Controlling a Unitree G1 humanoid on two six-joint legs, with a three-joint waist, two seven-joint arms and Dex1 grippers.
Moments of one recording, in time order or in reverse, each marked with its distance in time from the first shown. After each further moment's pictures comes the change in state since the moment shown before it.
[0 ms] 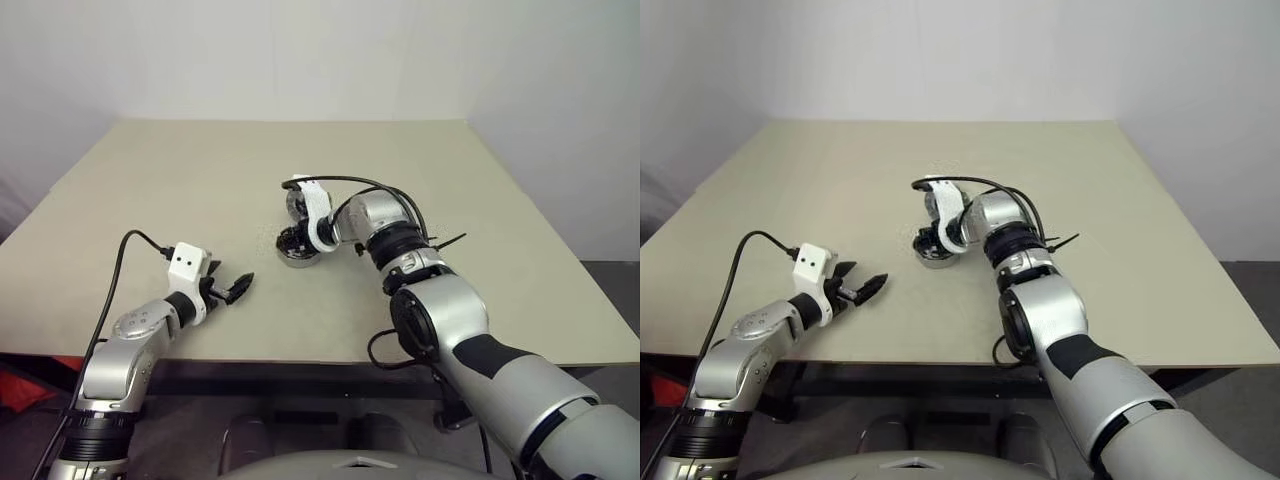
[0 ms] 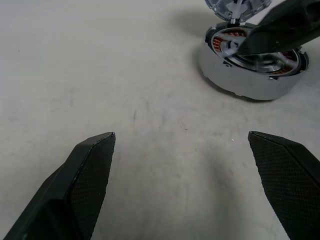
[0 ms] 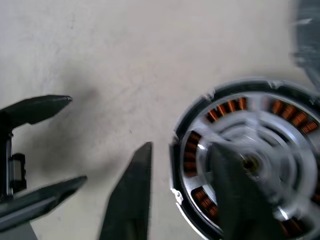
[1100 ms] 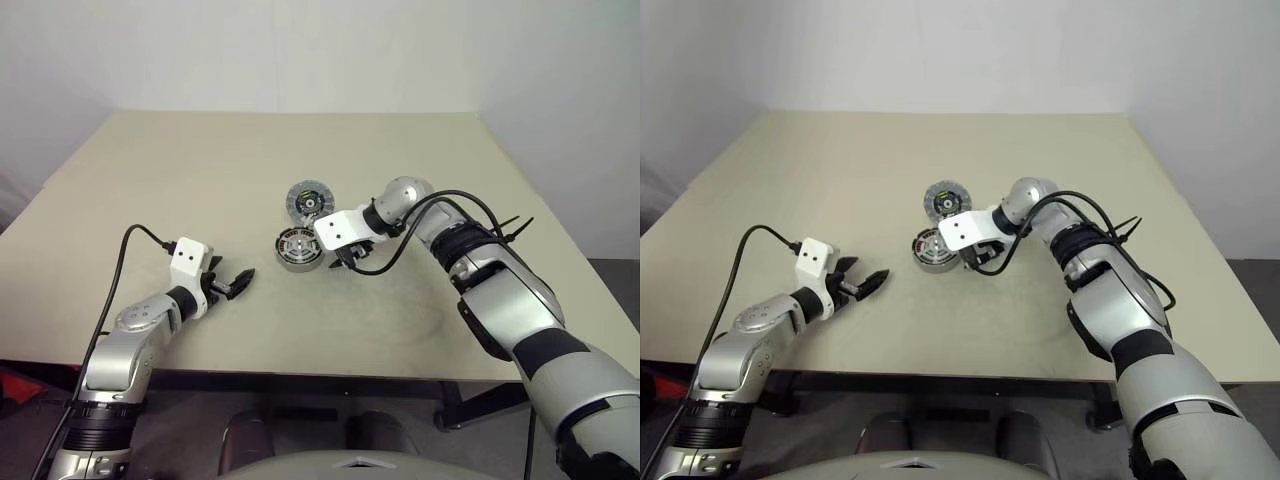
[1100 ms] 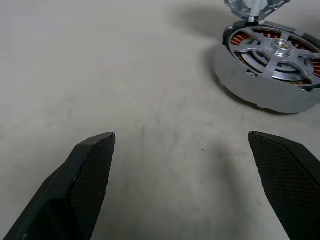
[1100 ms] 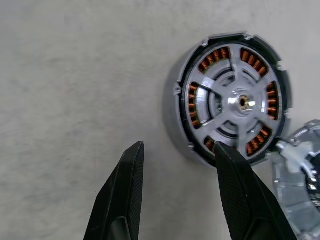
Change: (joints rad) left arm -0.039 0.002 -0.003 0.034 0.014 -0.001 -0.018; right arm 0.042 -0.397 0.617 0.106 -0.386 -1.535 0.787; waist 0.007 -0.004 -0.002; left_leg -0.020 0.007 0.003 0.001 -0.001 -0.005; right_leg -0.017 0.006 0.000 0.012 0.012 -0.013
